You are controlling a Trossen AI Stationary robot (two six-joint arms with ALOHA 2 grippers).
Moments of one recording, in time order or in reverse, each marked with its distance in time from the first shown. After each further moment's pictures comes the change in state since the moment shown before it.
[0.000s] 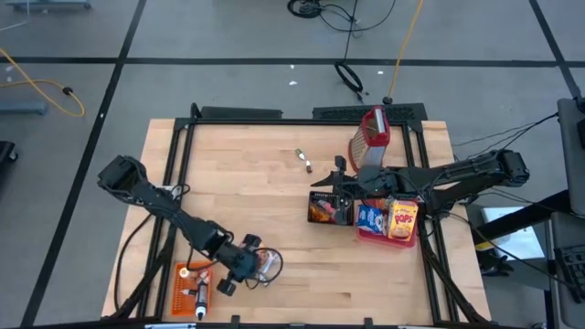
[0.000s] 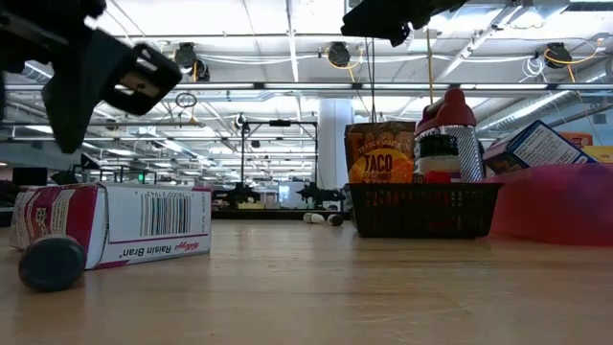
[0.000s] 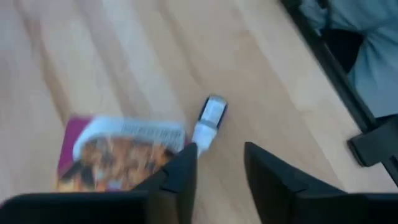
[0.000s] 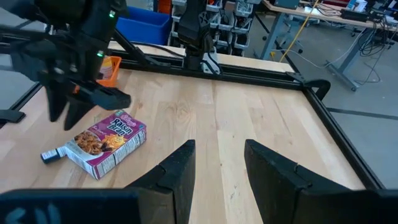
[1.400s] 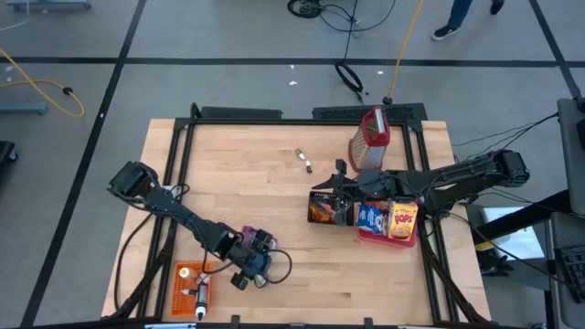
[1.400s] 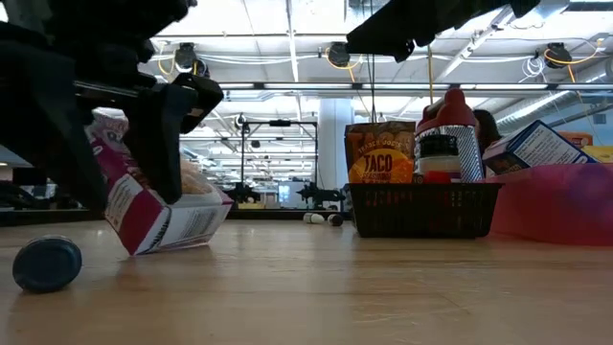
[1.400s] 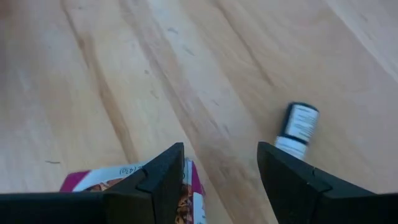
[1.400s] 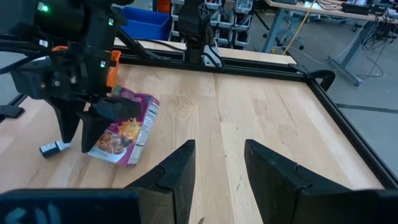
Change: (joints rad) left arm 0.046 0.117 0.010 0.086 -0.144 0.183; right arm 0.000 0.000 -0.088 0.092 0.000 0.027
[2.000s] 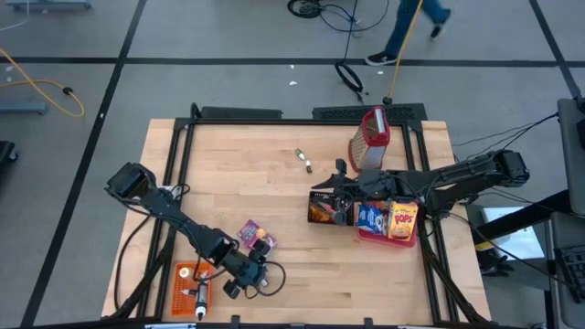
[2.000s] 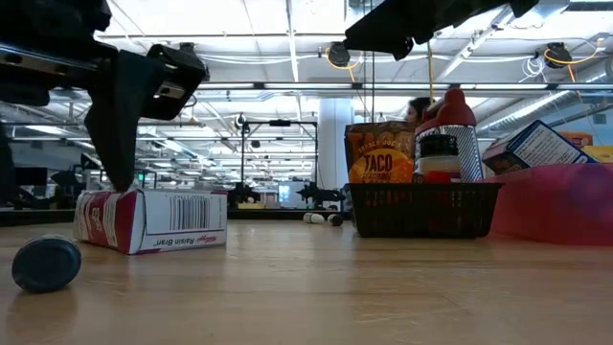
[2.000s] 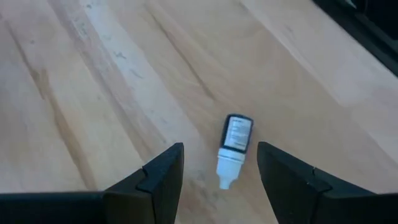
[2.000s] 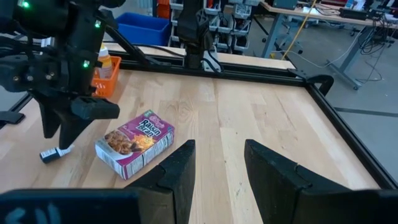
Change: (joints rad) left arm -0.067 -0.005 0.011 0.017 0.037 0.039; right arm 0.000 0.000 -0.002 0.020 0.000 -0.002
